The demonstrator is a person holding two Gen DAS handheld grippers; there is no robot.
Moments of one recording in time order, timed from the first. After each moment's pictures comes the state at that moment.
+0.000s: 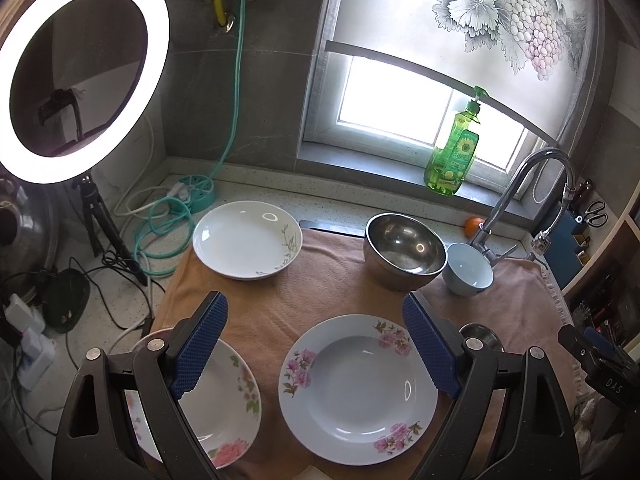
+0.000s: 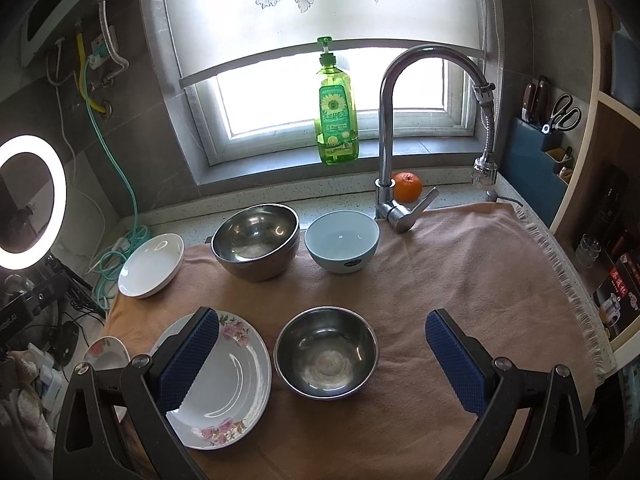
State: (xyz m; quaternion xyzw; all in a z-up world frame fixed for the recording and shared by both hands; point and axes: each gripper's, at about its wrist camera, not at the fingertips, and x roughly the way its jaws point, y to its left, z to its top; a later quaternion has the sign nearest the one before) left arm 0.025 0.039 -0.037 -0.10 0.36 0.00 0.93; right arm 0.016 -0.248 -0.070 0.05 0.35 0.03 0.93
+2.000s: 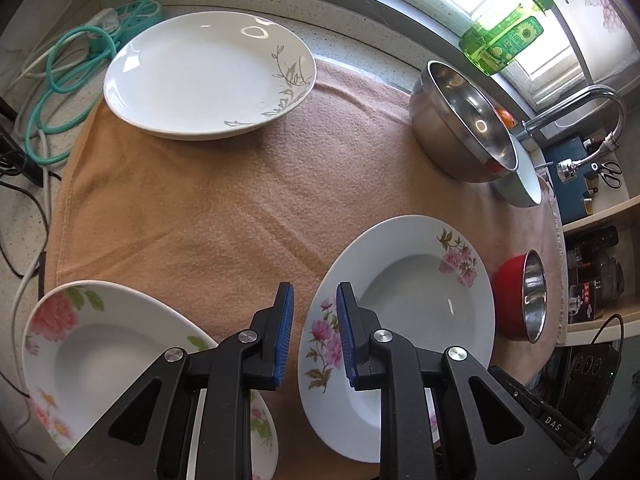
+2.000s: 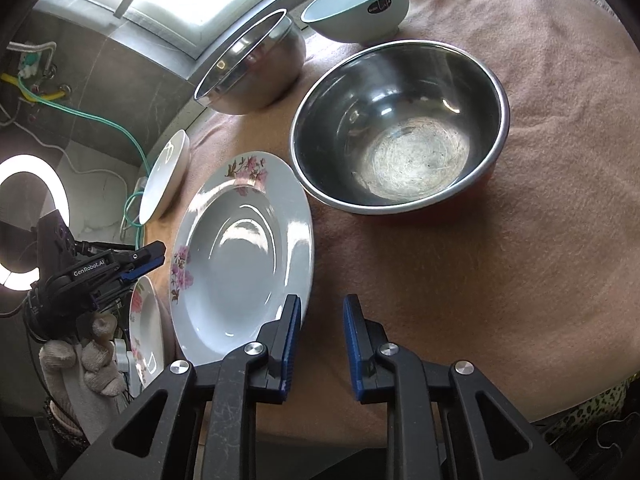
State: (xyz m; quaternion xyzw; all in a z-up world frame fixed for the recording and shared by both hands) left arm 0.118 0.077 -0.180 -0.15 0.60 -0.10 0.78; right arm 0.032 -0.225 -0.233 0.27 0.54 0.11 0.79
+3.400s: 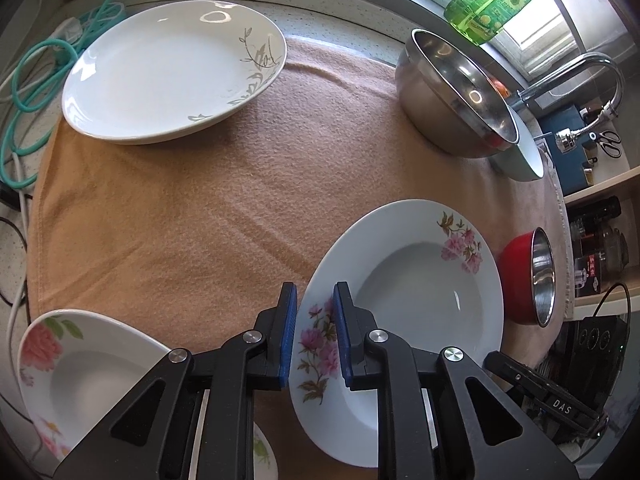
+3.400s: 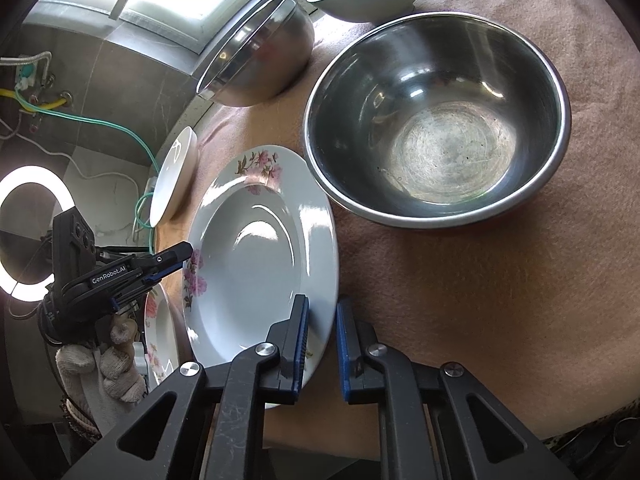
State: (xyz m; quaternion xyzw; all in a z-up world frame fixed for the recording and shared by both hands) left arm 0.129 0.062 -0.189 -0.11 0.61 -0.13 0.77; right arm 0.048 -0.214 -0.244 0.29 0.55 0.13 0.77
